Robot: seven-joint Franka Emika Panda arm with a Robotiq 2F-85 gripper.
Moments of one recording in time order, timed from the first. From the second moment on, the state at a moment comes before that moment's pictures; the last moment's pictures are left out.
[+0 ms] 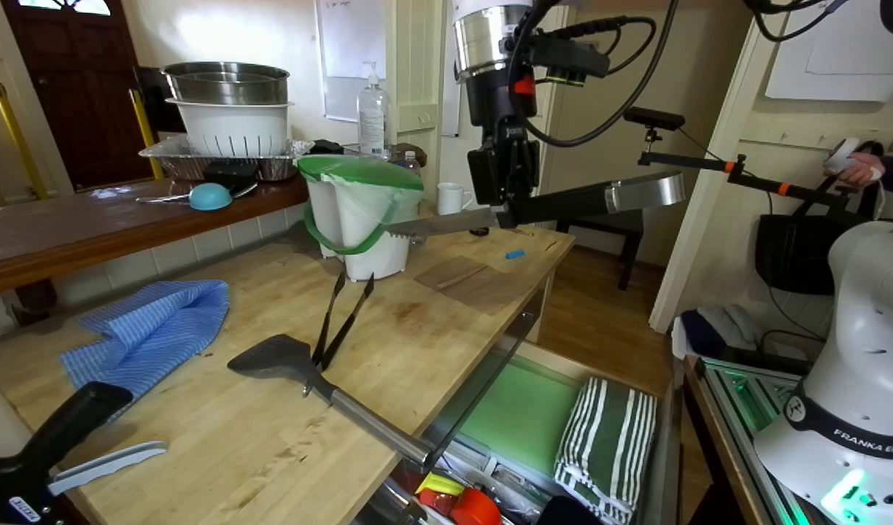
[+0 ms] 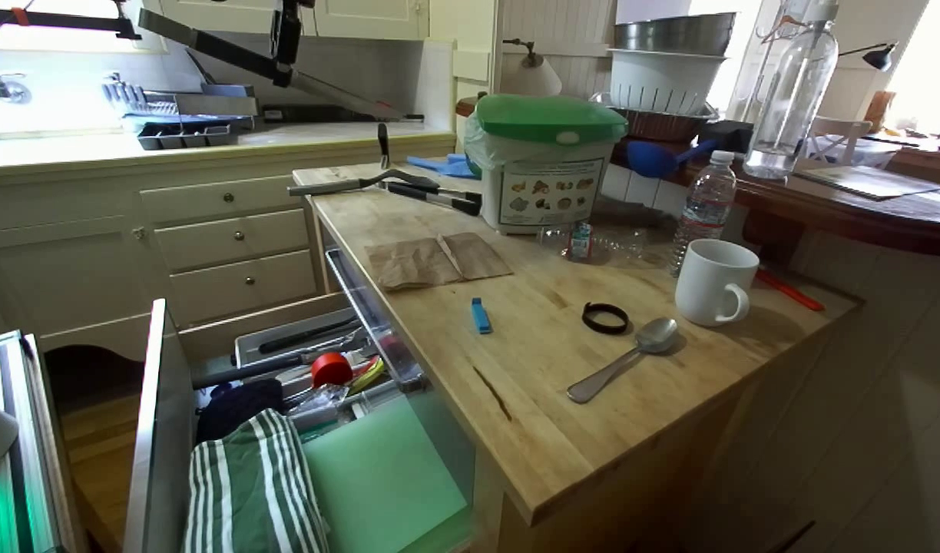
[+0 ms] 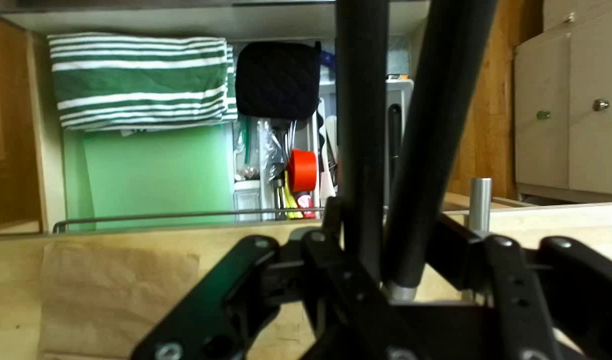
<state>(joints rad) 0.07 0.02 0.04 -1.72 0.14 1.52 0.42</state>
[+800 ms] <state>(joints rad) -0.09 -0.12 -0.09 -1.99 0.33 1.51 0.48</state>
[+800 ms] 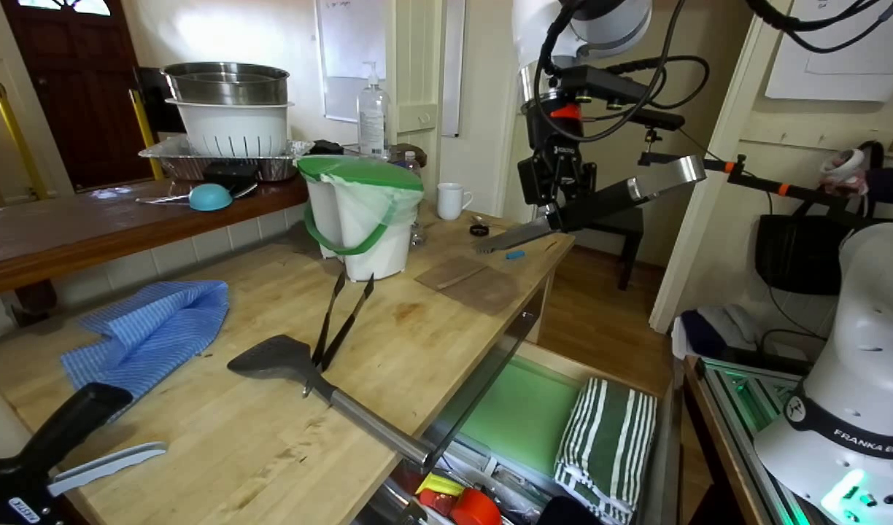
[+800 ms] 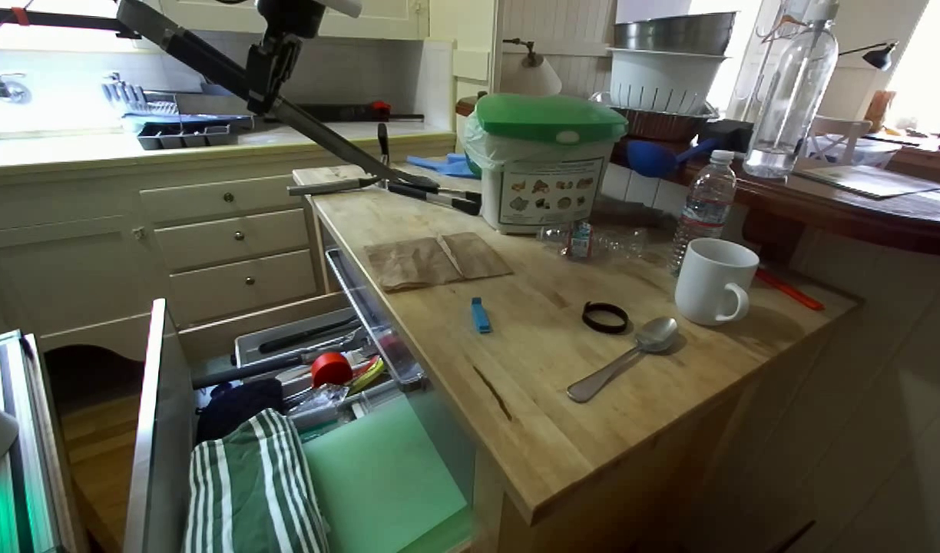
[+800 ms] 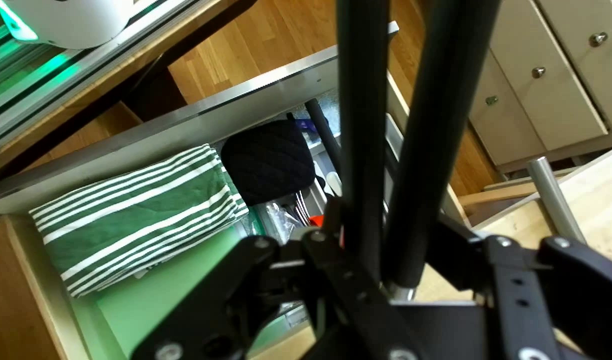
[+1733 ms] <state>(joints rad) -0.15 -0.05 -0.15 -1.99 0.39 1.49 0.60</state>
